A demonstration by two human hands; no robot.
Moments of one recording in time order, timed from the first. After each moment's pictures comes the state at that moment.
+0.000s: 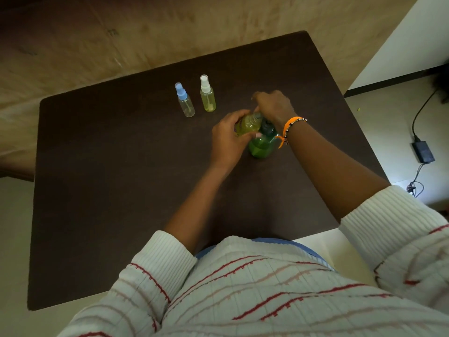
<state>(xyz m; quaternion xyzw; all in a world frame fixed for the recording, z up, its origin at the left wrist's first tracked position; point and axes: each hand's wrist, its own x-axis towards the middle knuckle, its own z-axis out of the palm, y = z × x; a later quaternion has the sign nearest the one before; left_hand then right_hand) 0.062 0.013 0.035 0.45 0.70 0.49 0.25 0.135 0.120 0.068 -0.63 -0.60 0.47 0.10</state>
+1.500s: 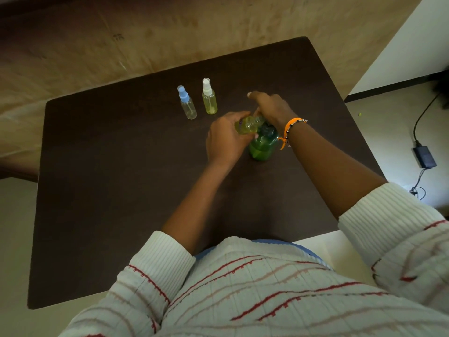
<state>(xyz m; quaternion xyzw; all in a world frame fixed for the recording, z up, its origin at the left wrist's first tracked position) 0.061 0.007 0.060 0.46 0.78 0.39 0.20 0.136 0.114 0.076 -0.61 -0.61 0.50 0.08</state>
